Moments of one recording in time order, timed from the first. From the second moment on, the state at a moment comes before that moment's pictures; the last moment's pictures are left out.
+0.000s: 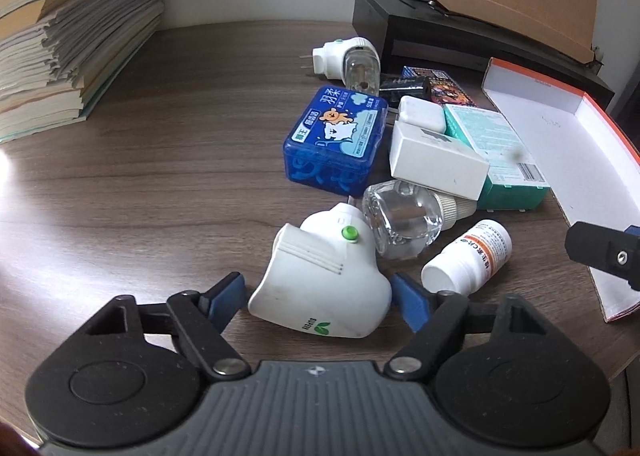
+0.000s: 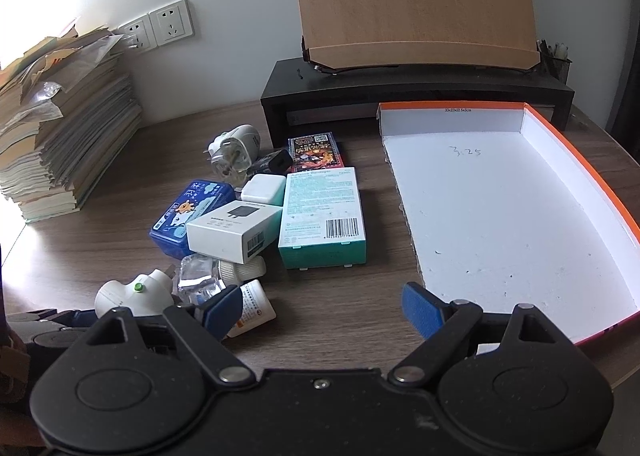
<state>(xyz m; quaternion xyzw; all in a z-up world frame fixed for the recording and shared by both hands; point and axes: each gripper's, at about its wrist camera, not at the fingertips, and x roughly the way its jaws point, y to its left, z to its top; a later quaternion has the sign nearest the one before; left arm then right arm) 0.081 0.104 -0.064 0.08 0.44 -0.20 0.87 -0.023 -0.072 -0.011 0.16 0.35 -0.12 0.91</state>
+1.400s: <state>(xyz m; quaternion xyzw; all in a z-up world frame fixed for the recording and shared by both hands) 0.074 0.123 -0.021 -0.01 0.38 -0.21 0.90 0.045 -0.115 0.006 0.11 0.37 -0.12 0.91</state>
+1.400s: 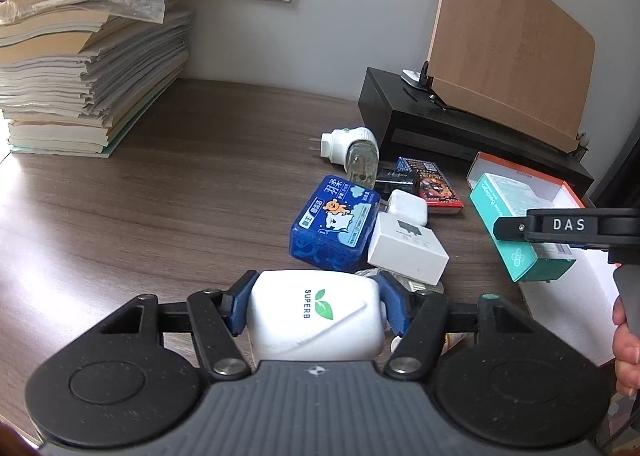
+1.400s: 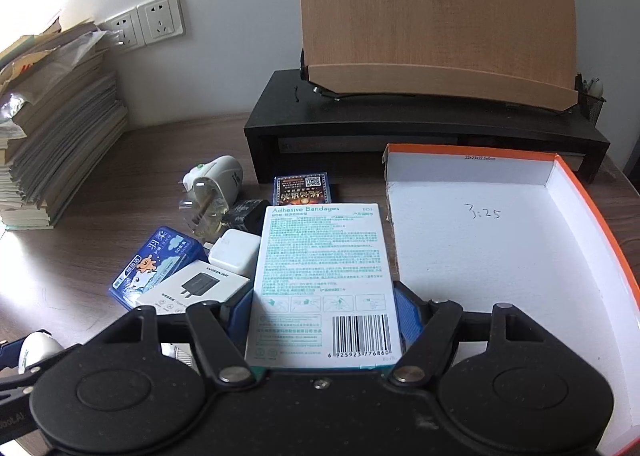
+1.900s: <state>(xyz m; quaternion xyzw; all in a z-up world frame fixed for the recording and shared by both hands) 0.051 0.056 0.016 0.00 0.35 -0.30 0.89 -0.033 -0.172 0.038 0.14 0.34 -0.18 0.91</state>
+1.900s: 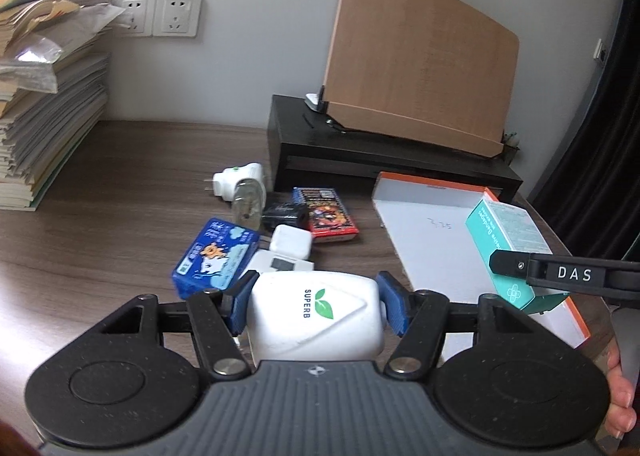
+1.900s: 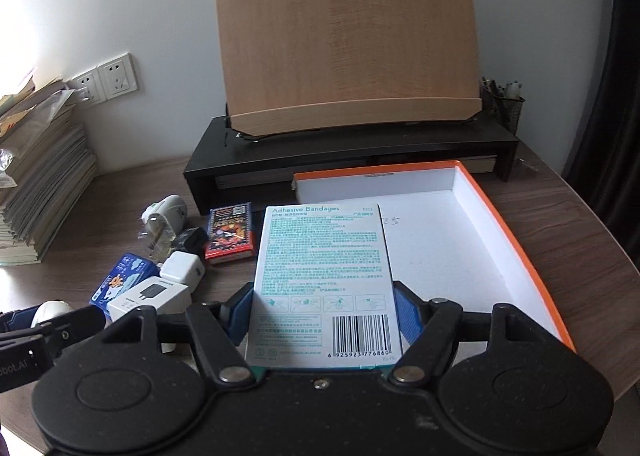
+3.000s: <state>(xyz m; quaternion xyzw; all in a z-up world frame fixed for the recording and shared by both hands) 0.070 -0.137 0.015 0.02 0.36 -0.29 0.89 0.004 -0.343 0.015 0.10 0.35 -0.15 0.92</state>
